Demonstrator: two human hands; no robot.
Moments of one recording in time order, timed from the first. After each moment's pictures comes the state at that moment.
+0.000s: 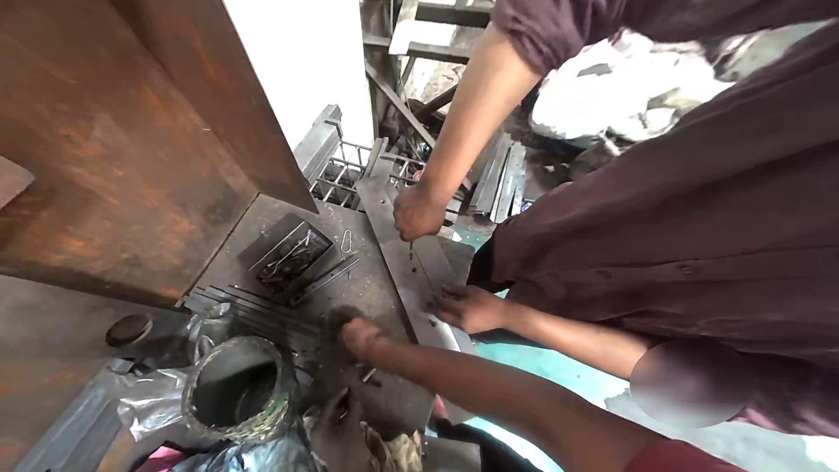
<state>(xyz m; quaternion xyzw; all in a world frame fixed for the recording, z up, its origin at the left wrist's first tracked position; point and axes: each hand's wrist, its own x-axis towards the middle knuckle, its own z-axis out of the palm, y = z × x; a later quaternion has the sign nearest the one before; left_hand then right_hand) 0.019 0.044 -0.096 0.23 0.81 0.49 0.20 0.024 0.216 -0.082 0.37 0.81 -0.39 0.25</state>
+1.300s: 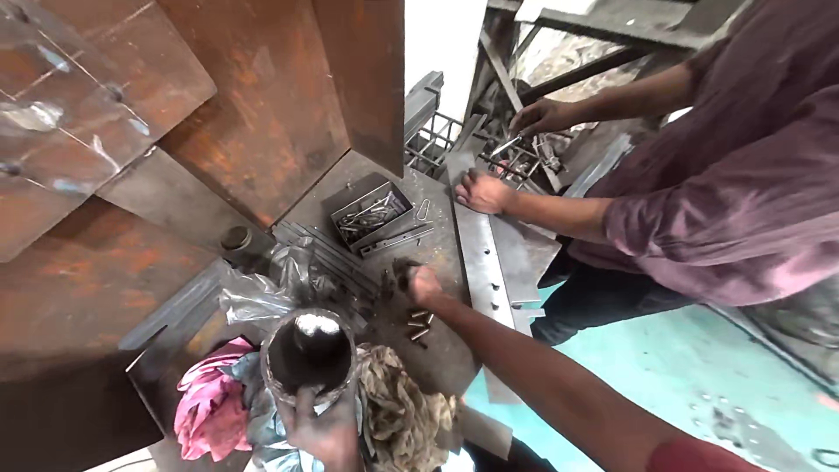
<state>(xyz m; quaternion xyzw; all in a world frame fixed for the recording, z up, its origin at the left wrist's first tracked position) -0.025 -0.012 -0.049 0.21 0.85 0.43 -0.21 0.016 0.250 -0.147 0.41 0.85 -0.33 0.06</state>
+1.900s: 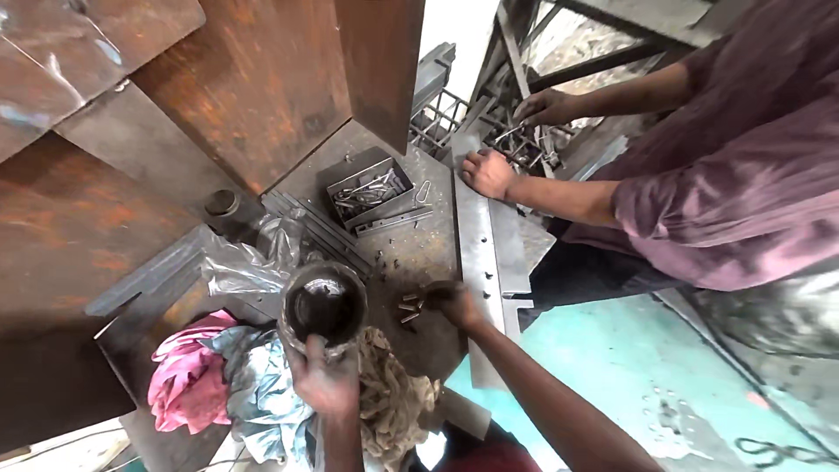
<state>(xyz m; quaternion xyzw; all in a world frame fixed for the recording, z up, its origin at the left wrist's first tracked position) -0.021 0.008 -0.053 0.25 0.90 0.33 -0.13 0.116 0.204 -0.127 0.42 0.69 -0.57 -0.13</state>
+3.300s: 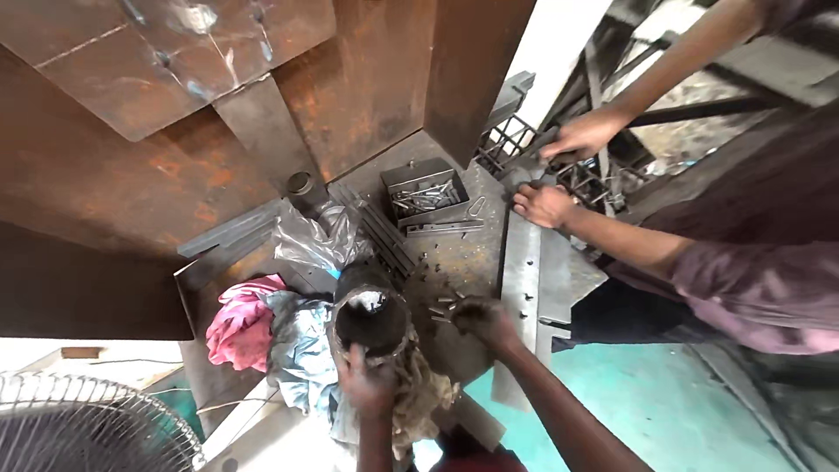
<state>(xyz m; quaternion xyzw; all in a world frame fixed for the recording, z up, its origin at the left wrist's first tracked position) 0.015 -0.021 -0.083 0.19 0.88 0.40 -0.16 0.121 0.174 -0.073 0.34 0.75 -0.55 -0.14</state>
